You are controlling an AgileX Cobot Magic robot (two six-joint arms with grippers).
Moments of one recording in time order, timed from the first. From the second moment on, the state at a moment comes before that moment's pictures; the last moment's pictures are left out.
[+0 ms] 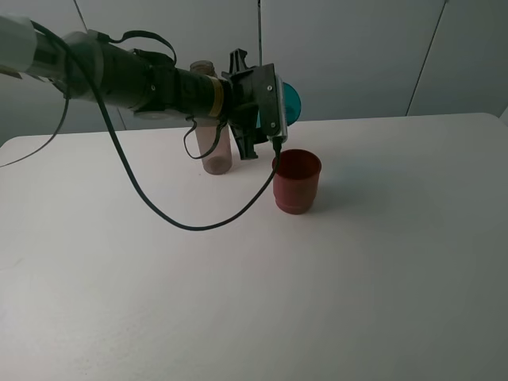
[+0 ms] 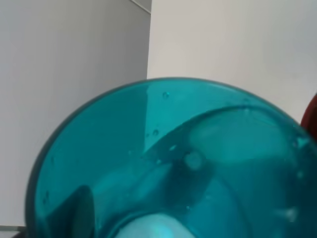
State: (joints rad) left arm -0.55 2.12 -1.41 1.15 -0.29 -0.06; right arm -0.05 0.00 -0.50 0.14 1.10 -0.04
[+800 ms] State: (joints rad) left arm -0.57 2.12 -1.41 1.14 -0.25 0.08; right arm -0.05 0.00 -0.50 0.14 1.10 -0.04
